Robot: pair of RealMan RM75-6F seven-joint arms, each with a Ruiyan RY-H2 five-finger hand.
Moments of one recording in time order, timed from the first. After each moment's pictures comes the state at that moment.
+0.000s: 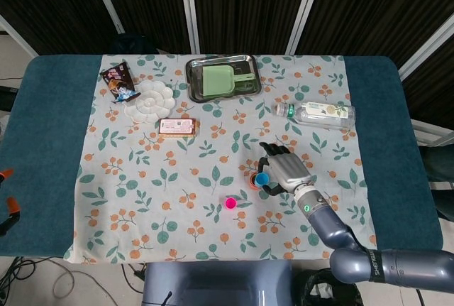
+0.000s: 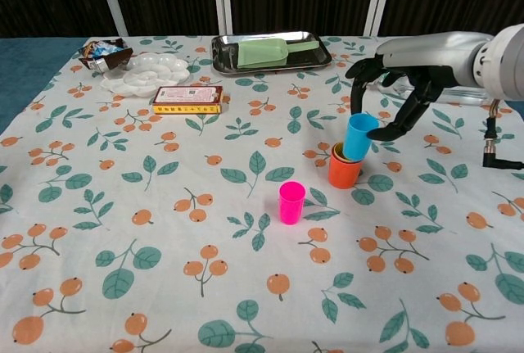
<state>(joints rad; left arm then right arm) 0.00 -1.15 -0.11 -1.72 1.35 1.56 0.08 0.94 -1.27 0.13 -1.90 -0.61 0.95 -0.44</state>
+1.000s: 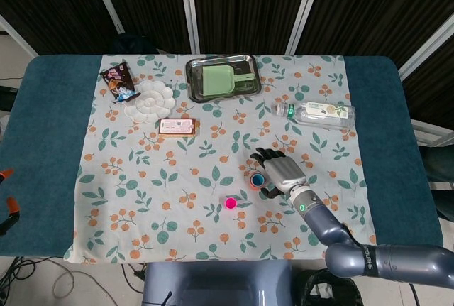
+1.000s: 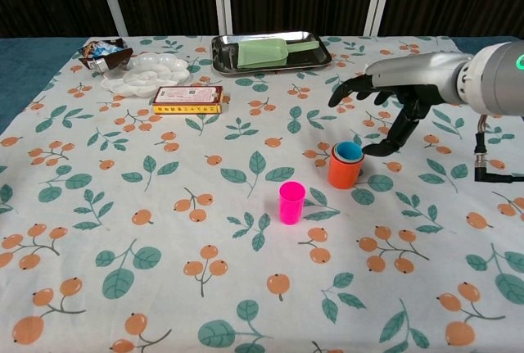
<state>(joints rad) 0.00 -1.15 -0.11 -1.72 1.35 1.56 0.08 0.97 -1.29 0.12 -1.86 -0.56 0.89 -0.45</state>
